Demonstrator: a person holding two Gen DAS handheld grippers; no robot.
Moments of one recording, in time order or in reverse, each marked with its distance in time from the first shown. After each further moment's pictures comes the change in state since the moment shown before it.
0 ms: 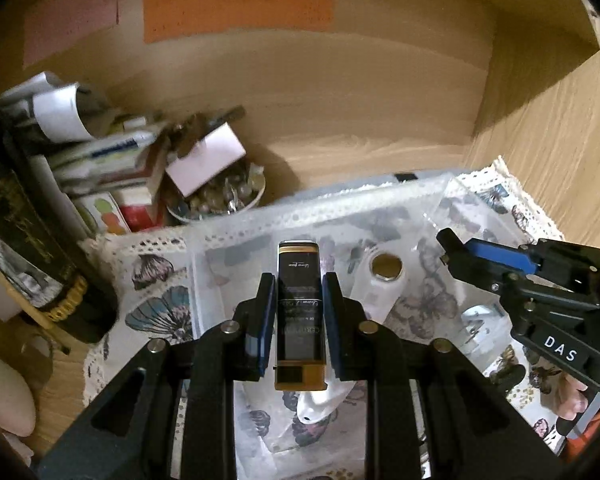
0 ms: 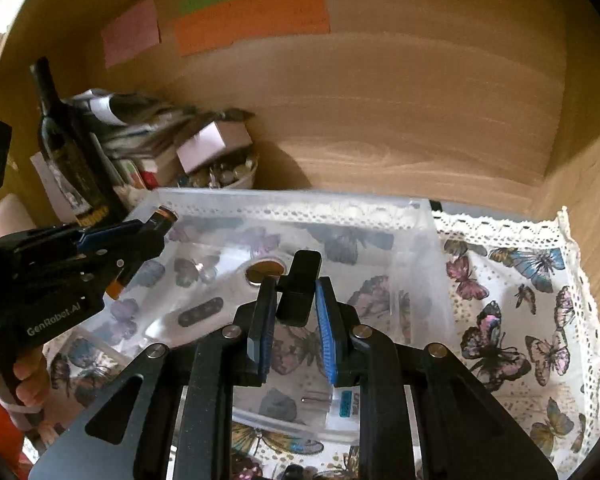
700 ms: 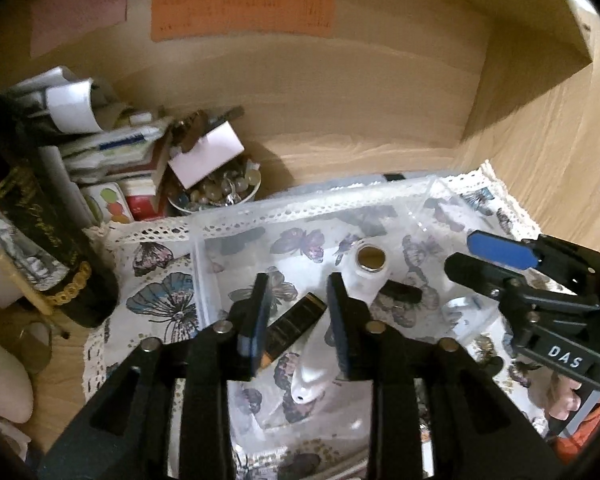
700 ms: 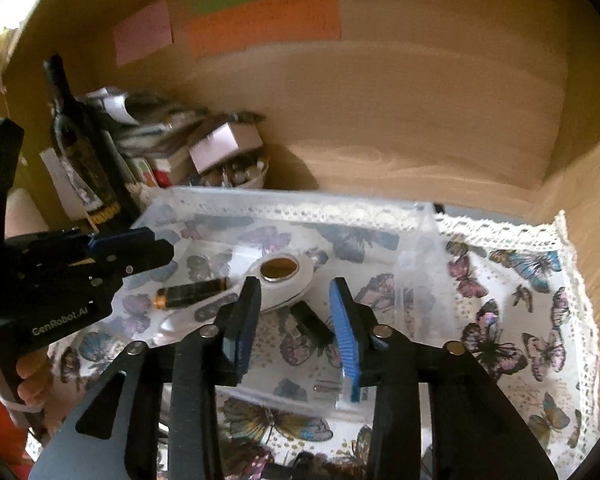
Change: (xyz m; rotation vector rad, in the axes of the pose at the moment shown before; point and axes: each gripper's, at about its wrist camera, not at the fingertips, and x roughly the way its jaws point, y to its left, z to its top) left arm -0.029 0.002 0.000 -0.030 -0.011 -0.037; right arm -0.020 0.007 0.002 -0.014 -0.021 0.007
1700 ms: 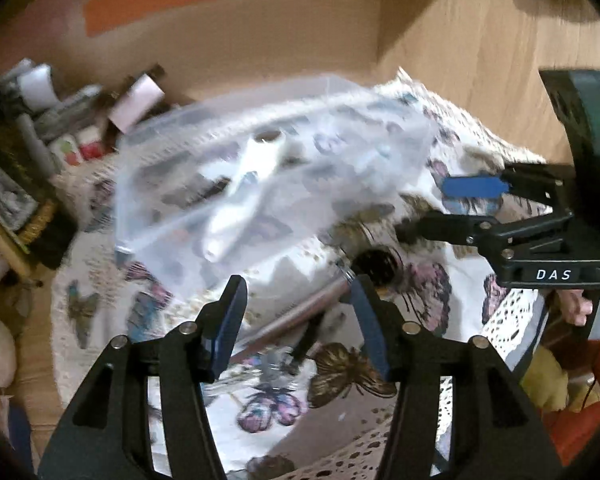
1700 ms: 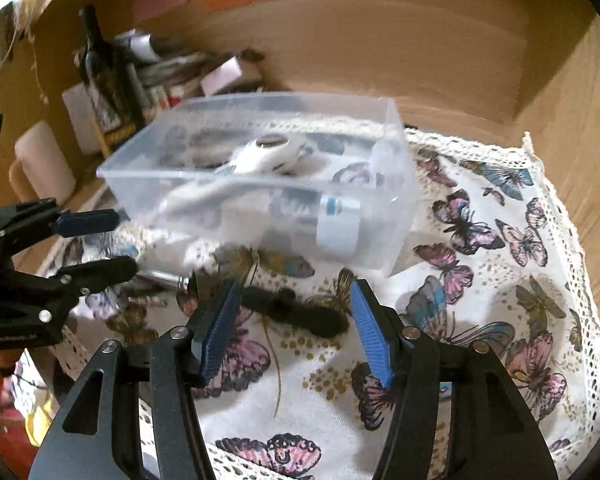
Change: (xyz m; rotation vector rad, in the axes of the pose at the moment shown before) left arm -0.021 -0.056 -0.099 0.223 0.130 -0.111; right arm -0.037 -0.006 -0.089 -0.030 0.123 -0.014
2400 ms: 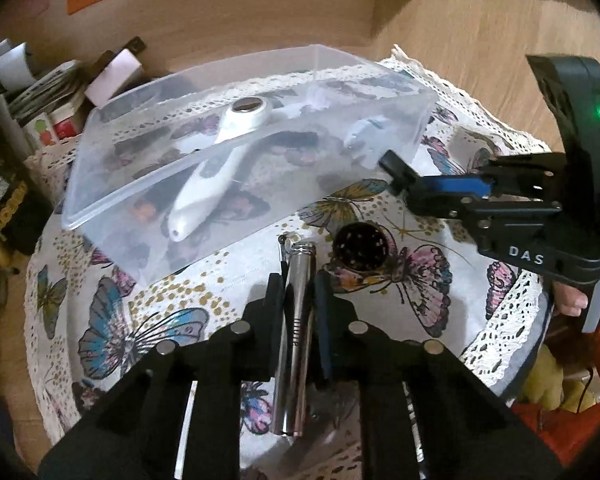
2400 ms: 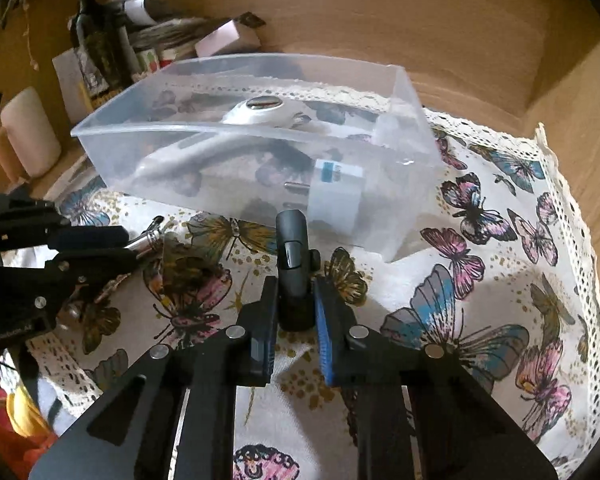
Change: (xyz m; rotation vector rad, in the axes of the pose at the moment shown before) left arm 0.015 -0.006 -0.003 -0.021 0.030 -0.004; right arm 0.022 -0.009 -0.004 -0.034 0.065 -0.025
